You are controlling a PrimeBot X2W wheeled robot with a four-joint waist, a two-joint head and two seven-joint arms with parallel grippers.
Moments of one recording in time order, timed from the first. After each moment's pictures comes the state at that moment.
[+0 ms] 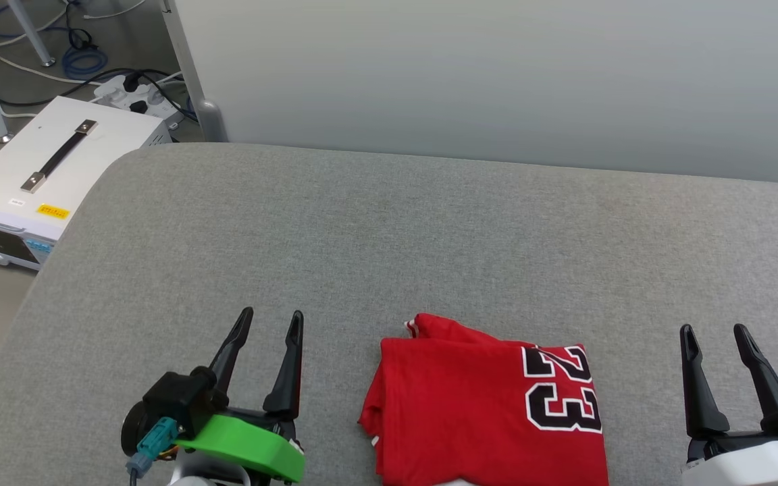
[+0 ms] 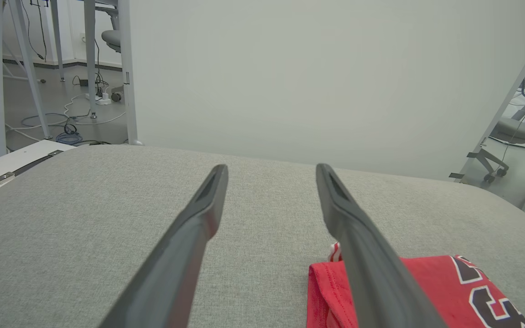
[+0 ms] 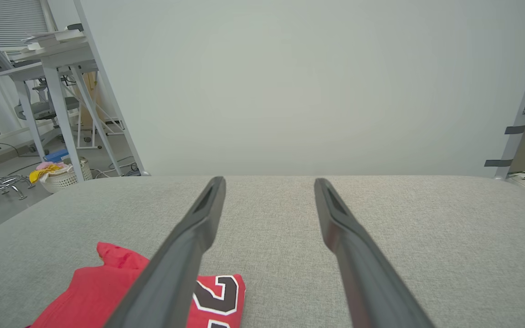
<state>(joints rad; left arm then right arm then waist) 0.00 0.11 -0.17 0.09 -0.31 -0.12 -0.26 0.16 -0.13 -0.05 -0.12 0.28 0.13 -0.20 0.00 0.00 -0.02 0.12</state>
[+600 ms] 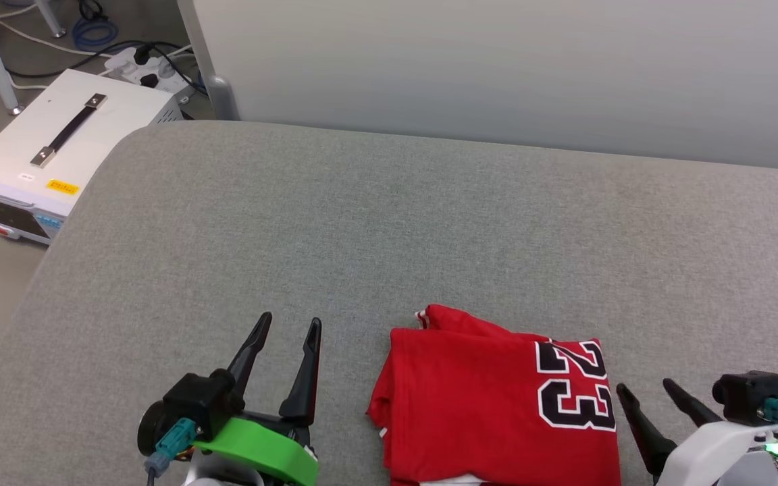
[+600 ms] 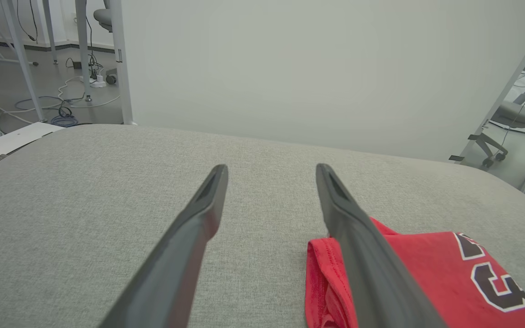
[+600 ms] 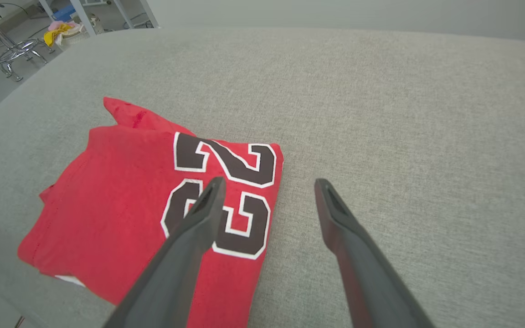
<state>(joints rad) 0.00 0.11 -0.21 0.11 -0.30 -0.13 -0.26 0.16 -0.21 0.06 -0.10 0.35 0.13 0.22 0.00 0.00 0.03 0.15</state>
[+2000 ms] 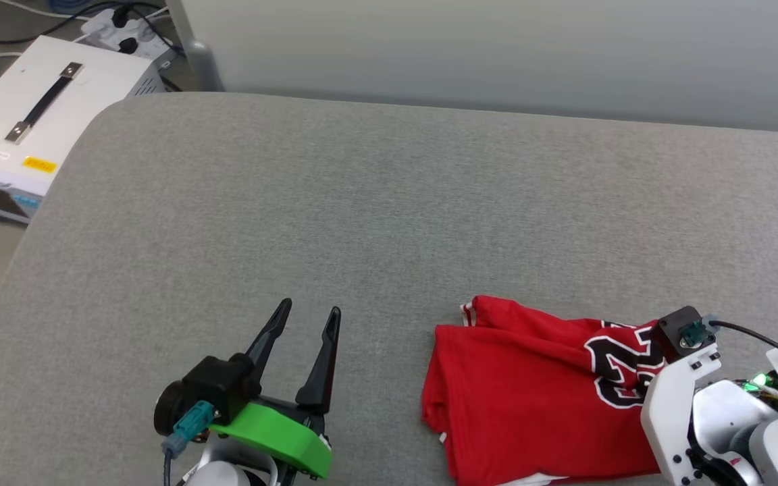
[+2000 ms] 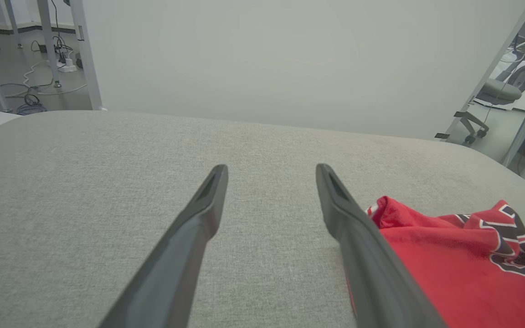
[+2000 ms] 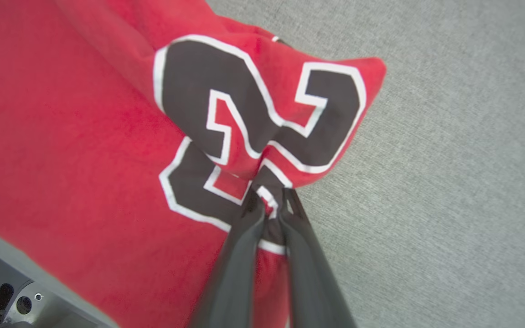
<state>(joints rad) -0.06 0.13 -0.27 0.14 -0.32 -0.13 -0.26 -0.09 -0.37 0.26 0.01 0.28 0.13 0.73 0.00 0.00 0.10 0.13</state>
